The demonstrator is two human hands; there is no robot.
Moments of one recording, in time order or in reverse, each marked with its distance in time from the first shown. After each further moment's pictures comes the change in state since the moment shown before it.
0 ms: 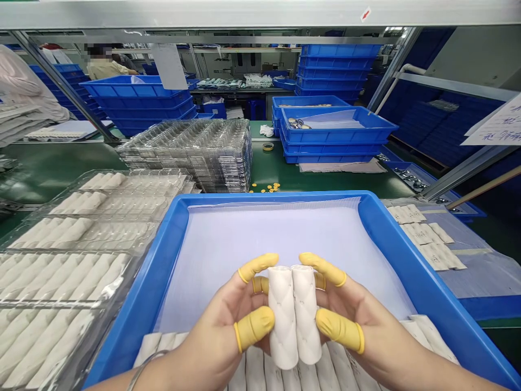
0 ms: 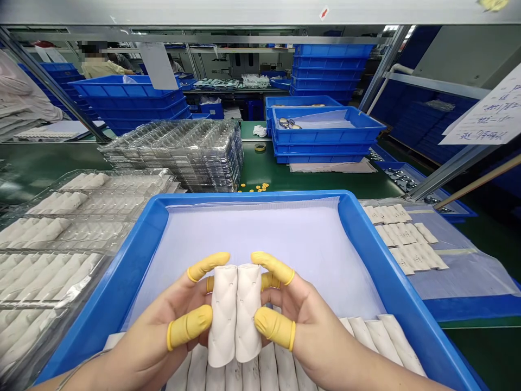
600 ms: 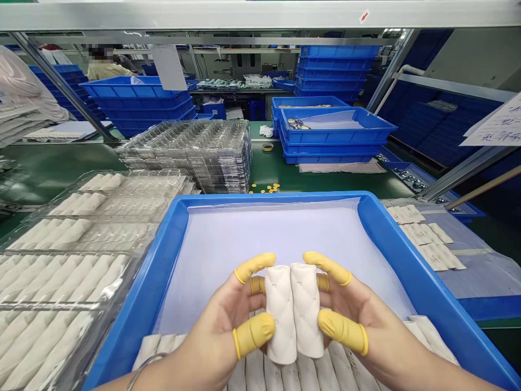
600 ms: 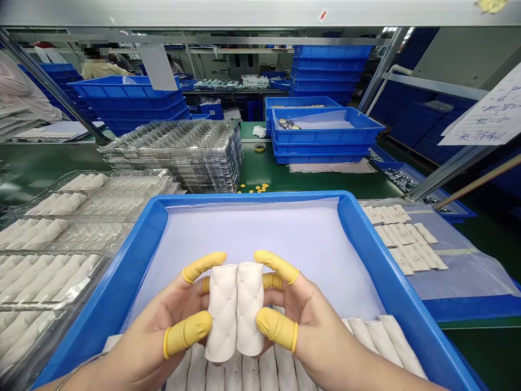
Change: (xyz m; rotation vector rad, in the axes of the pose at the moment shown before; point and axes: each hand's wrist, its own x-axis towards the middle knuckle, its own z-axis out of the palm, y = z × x) left_hand -0.003 -0.008 -0.006 0.067 -0.038 0.093; right_hand 0.000 -0.002 0.000 -0.038 0.027 -0.021
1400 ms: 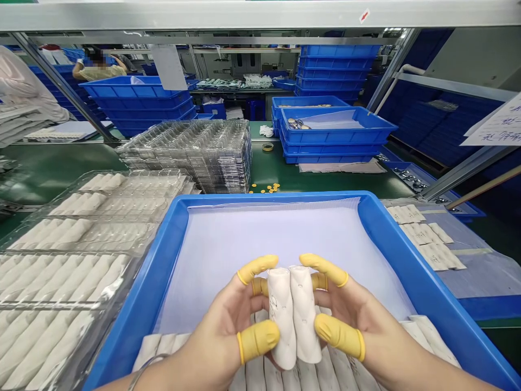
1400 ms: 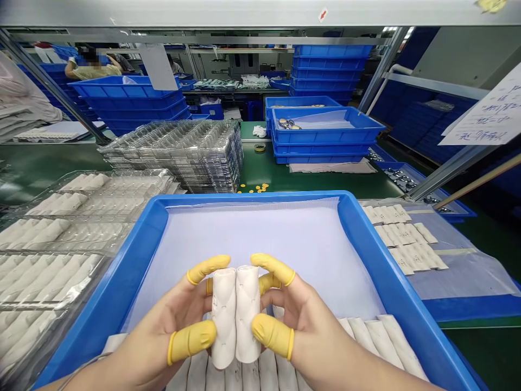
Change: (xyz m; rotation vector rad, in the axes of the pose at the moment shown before) left_hand 0.003 0.001 0.003 0.017 0.005 -0.030; right_hand -0.002 0.000 0.001 -0.091 0.000 0.001
